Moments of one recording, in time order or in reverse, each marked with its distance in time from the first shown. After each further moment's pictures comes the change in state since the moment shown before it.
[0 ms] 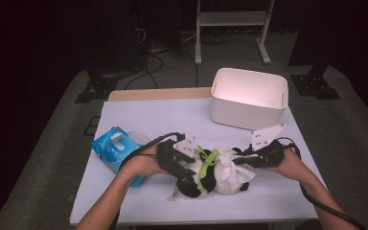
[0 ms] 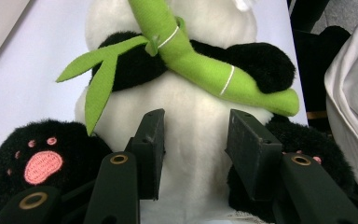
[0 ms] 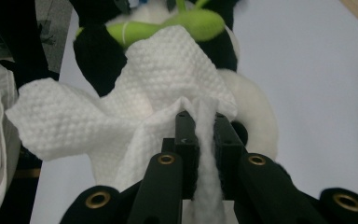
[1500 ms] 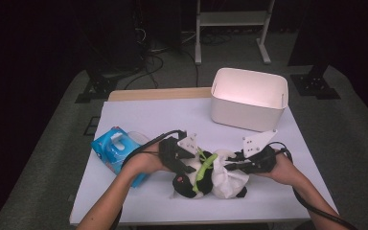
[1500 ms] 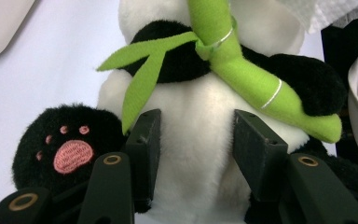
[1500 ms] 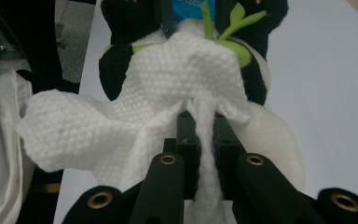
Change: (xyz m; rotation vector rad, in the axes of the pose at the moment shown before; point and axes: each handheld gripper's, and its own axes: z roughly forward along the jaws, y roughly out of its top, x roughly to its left) left arm 0.009 0.002 0.005 0.047 0.042 -0.022; right arm 0.019 0.016 0.015 -0.020 0.034 -0.029
